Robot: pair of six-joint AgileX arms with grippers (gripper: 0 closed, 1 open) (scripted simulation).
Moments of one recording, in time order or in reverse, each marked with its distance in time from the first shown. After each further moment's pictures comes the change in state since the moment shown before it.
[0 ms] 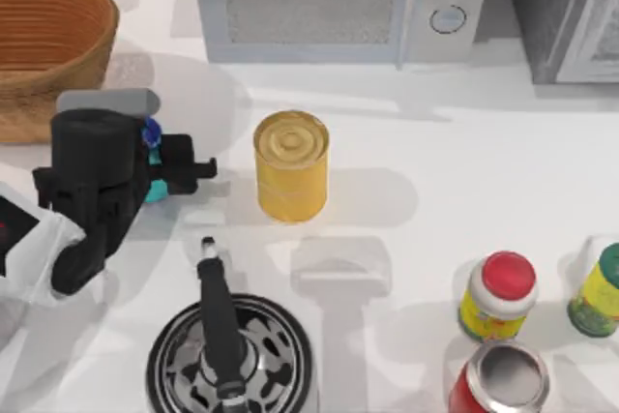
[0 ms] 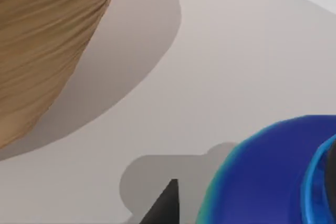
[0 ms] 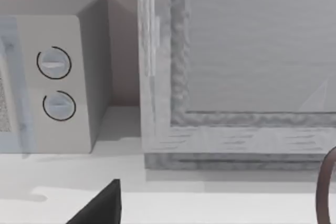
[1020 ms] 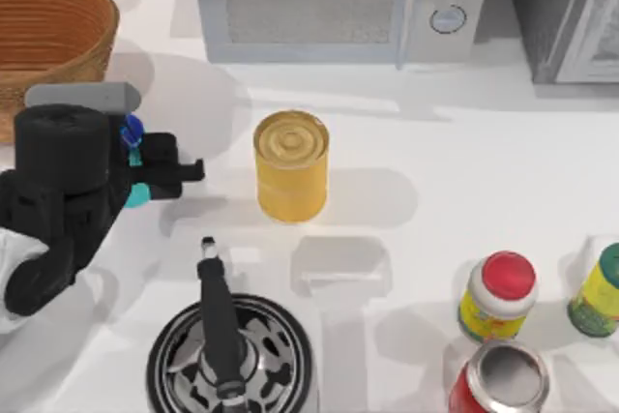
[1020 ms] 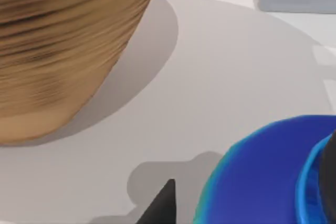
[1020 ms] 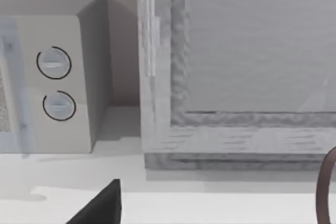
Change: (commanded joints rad) left arm -0.035 -0.326 -0.102 -0.225 -0.035 -0.019; right arm 0.000 0.000 0.000 0.000 0.000 0.000
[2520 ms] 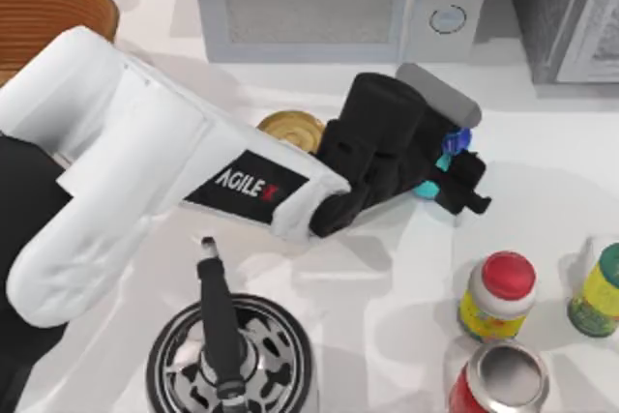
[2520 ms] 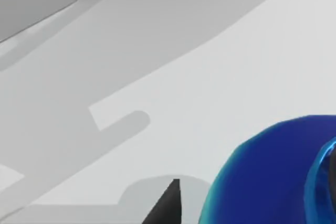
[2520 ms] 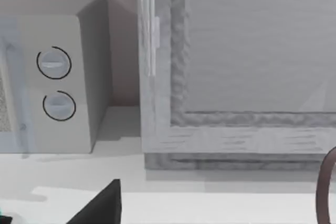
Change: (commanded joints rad) left arm -0.416 0.731 0.799 -0.057 0.315 0.228; right arm 0.000 0.000 0.000 0.000 0.000 0.000
